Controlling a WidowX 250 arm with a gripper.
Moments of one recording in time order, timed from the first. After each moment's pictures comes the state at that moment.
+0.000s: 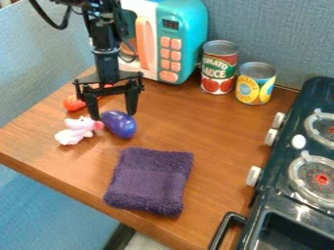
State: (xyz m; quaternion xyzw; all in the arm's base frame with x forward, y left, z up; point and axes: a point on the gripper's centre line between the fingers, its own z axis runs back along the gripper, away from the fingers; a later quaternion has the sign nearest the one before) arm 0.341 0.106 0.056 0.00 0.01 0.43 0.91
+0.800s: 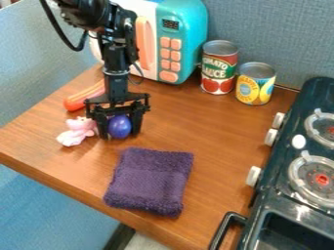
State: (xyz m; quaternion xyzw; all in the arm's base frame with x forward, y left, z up) arm 0.345 0.094 0.020 0.01 0.05 0.42 0.91
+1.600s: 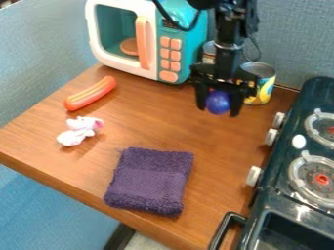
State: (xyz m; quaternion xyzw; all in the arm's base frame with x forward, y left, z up) arm 0.426 -0.047 0.073 -0.01 -0.03 0.09 1.00
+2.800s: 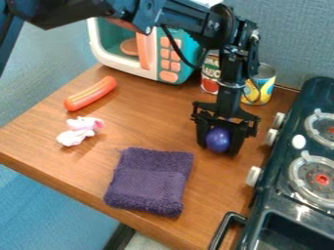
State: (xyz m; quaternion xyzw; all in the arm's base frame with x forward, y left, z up) arm 0.406 -0.057 0.020 -0.01 0.07 0.07 1.00
